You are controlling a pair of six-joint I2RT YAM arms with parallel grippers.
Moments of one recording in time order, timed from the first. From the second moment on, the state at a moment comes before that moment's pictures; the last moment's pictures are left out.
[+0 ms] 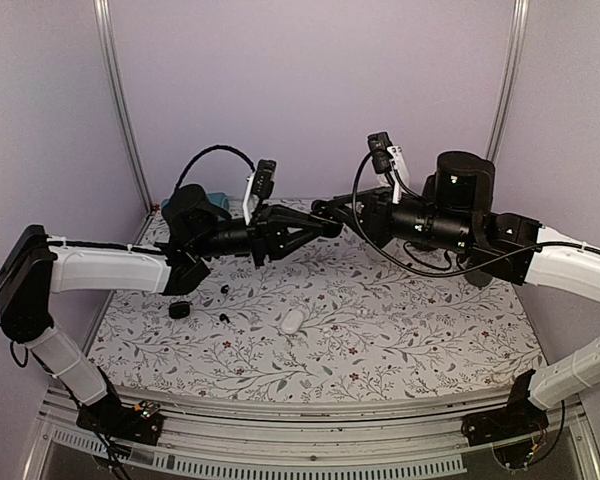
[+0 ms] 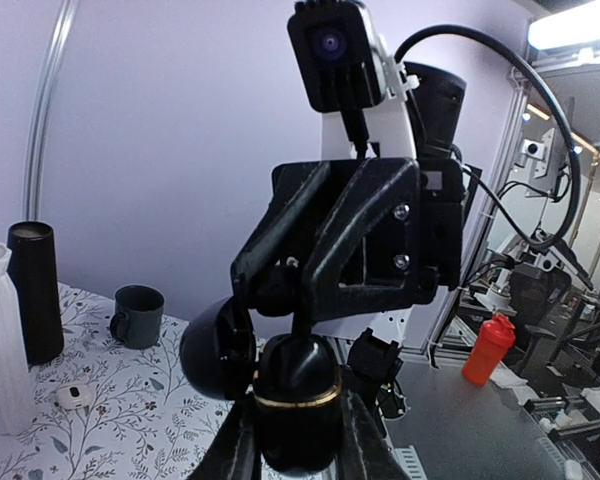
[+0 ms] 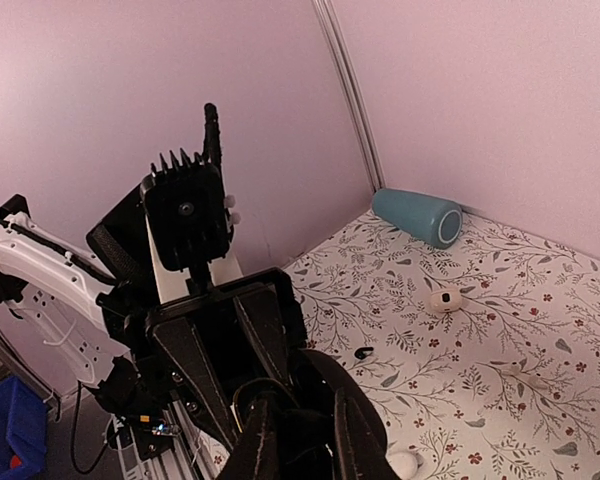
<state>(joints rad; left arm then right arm) -0.79 1.60 0.97 0.92 0.77 -0.47 0.95 1.28 1.16 0.00 -0.08 0.32</state>
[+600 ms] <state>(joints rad) -0.79 1.58 0.97 0.91 0.78 -0.46 0.96 1.26 1.16 -0.02 -0.06 0.31</state>
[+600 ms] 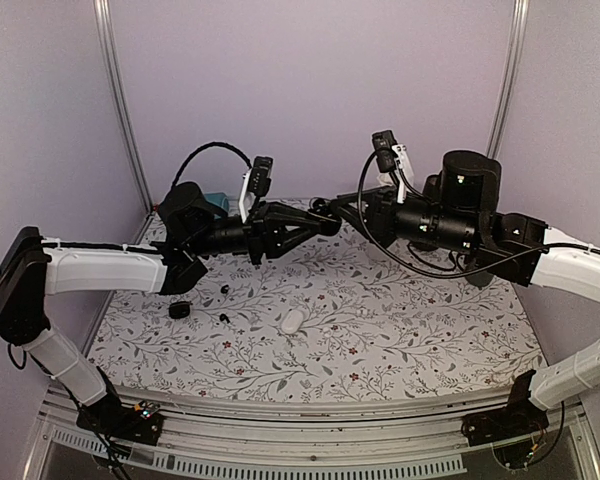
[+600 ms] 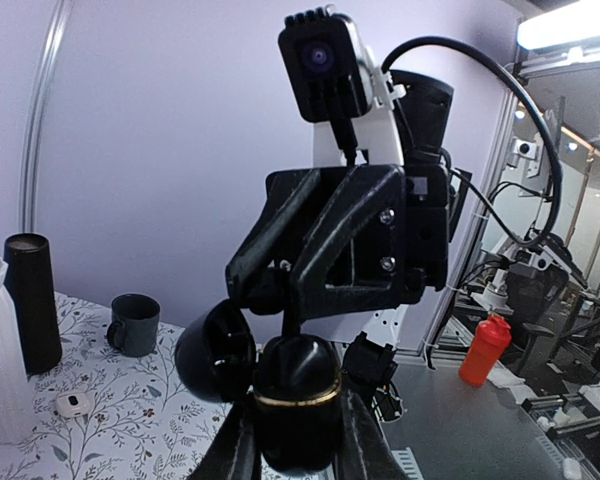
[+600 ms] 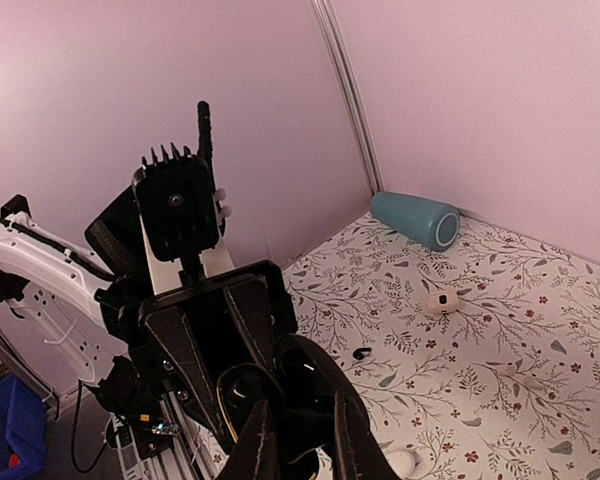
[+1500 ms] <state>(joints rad) -0.79 1.58 0.97 0.92 0.76 -0.46 0.96 1.26 1.17 -0.05 -0.07 0.28</state>
